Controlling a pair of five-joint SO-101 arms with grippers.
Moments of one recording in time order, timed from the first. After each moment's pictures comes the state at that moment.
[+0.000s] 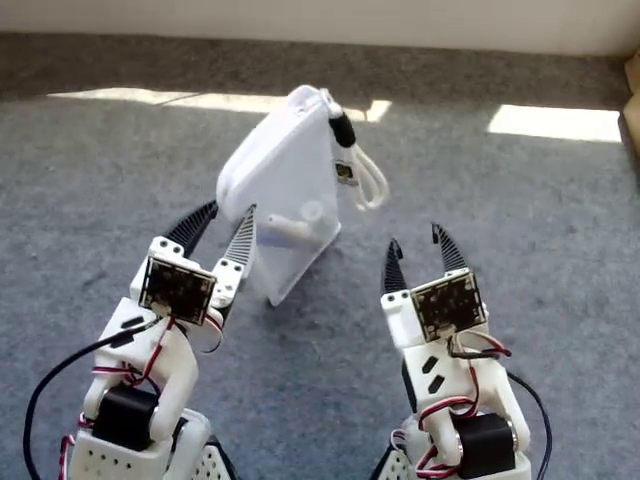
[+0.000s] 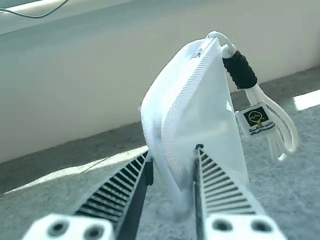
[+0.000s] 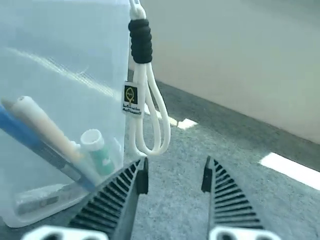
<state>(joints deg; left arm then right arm) 8.4 -94.2 74.2 35.9 -5.8 -13.4 -104.7 75.6 49.0 17.3</state>
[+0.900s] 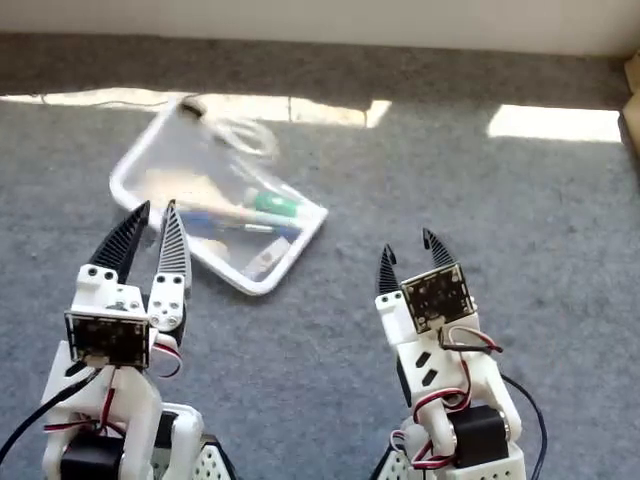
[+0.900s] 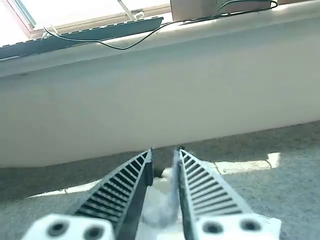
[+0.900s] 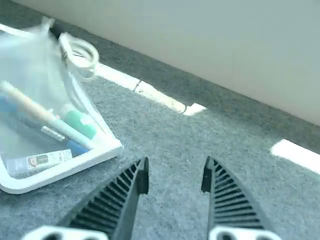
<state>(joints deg) -0.6 -104.2 64.0 49.3 -5.4 -13.9 -104.3 79.7 48.2 17.3</state>
